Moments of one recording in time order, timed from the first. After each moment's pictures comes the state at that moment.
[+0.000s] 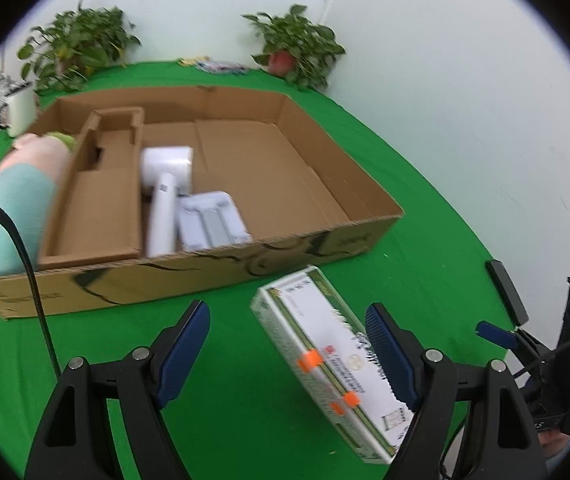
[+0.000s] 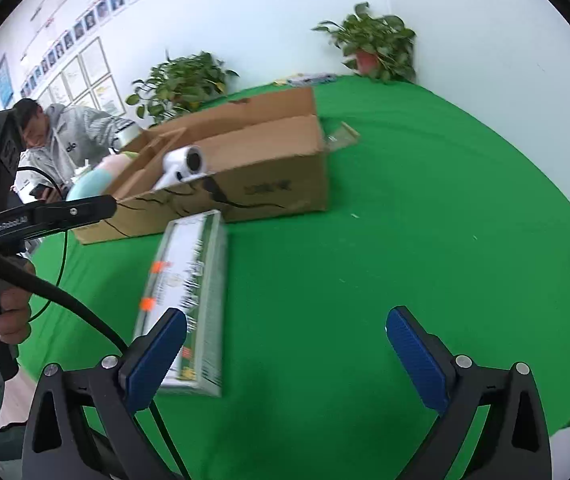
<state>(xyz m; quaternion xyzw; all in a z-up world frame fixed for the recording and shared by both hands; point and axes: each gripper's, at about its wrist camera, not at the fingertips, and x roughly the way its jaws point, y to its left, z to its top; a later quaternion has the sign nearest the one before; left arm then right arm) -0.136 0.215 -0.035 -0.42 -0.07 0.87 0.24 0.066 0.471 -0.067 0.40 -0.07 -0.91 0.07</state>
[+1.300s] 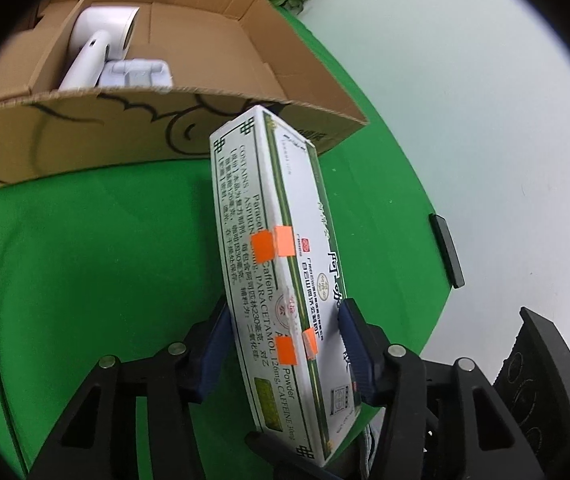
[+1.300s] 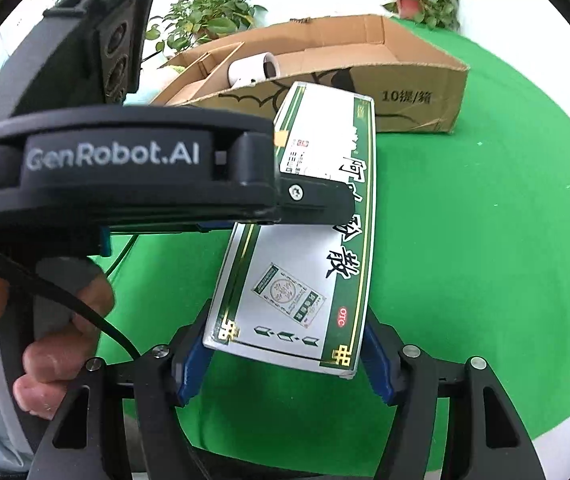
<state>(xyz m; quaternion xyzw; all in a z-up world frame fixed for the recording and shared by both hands) -0.130 0.234 -0.085 -0.53 -0.15 0.77 0.33 0.014 0.339 -0.120 0.48 -0.06 -0.87 0.09</state>
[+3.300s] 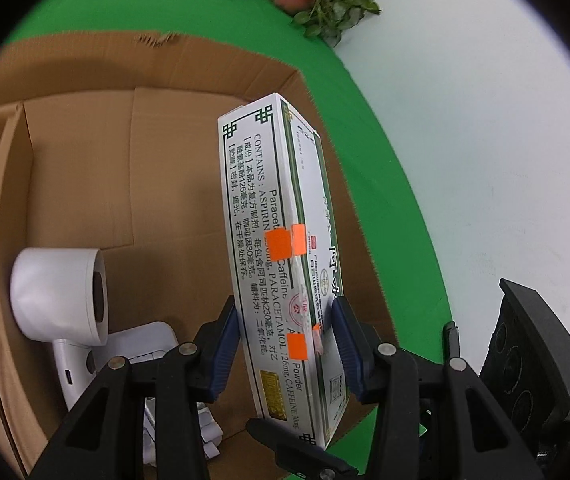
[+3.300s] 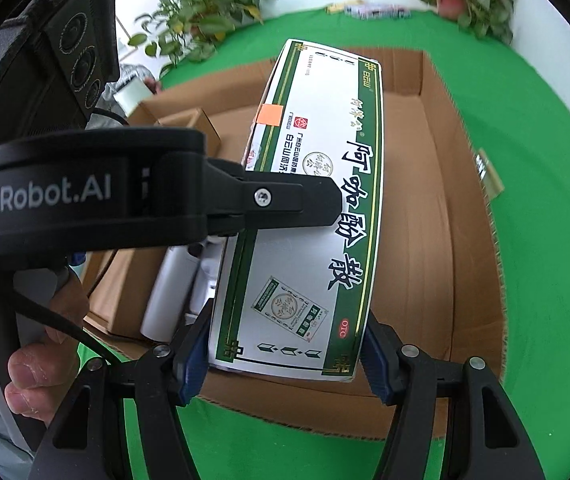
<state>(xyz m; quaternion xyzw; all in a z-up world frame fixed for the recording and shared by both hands) -0.357 0.247 -0.044 -0.56 -0.18 0.76 0.28 -0.342 0.406 -0.042 0.55 -0.05 -0.82 0.16</state>
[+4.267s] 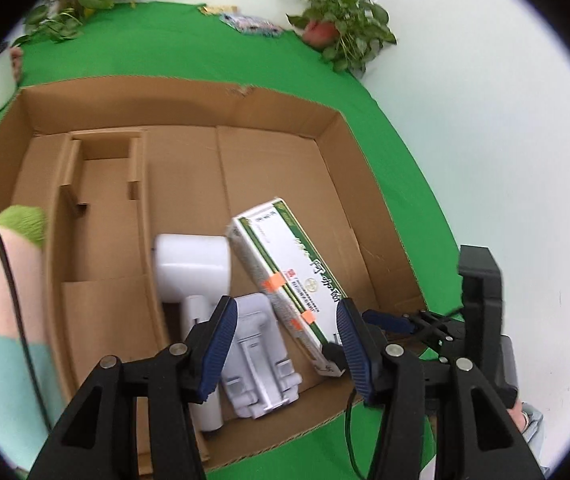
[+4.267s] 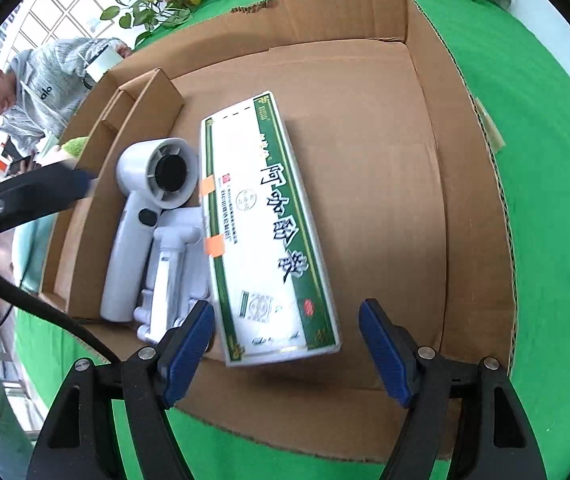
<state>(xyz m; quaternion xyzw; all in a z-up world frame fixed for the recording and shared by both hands) -0.299 0.170 0.000 -0.51 -0.15 0.82 0.22 -0.350 0.400 -0.056 0.59 -0.04 -0.79 0.13</state>
